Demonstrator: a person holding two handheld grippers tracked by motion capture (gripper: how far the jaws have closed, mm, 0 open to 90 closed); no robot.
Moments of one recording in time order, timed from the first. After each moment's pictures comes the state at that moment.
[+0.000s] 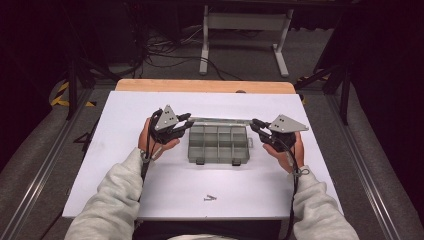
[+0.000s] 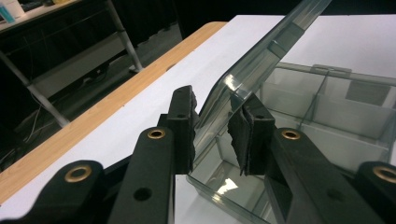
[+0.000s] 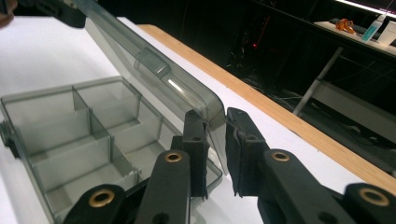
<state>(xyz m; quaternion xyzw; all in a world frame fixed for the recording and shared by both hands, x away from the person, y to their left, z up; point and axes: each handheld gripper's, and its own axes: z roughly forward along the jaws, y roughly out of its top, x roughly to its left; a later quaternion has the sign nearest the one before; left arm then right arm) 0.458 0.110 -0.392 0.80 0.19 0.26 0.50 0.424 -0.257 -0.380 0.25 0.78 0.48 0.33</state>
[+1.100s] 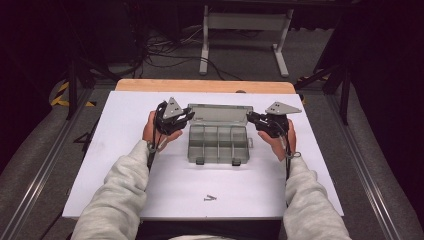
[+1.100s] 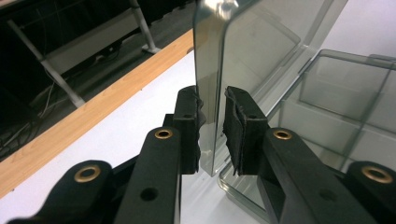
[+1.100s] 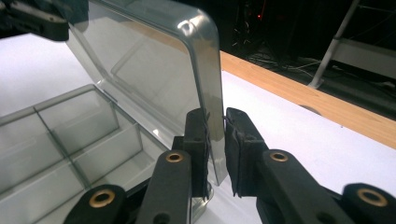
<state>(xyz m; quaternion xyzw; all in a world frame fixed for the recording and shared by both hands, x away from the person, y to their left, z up) 0.493 0.101 -0.399 0.81 0.24 0.26 0.46 0.477 -0.257 -0.393 0.33 0.77 0.49 0.25</state>
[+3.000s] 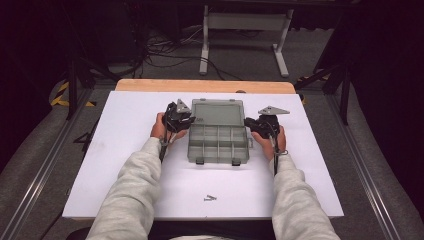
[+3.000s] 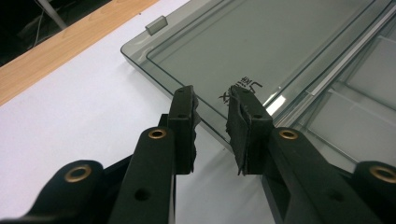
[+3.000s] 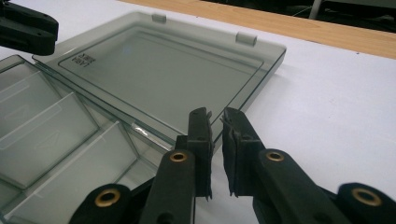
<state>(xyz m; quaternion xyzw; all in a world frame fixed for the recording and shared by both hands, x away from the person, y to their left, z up) 0.532 0.083 -0.441 0.84 0.31 0.22 0.38 0.506 -0.252 -0.443 0.43 0.76 0.45 0.22</state>
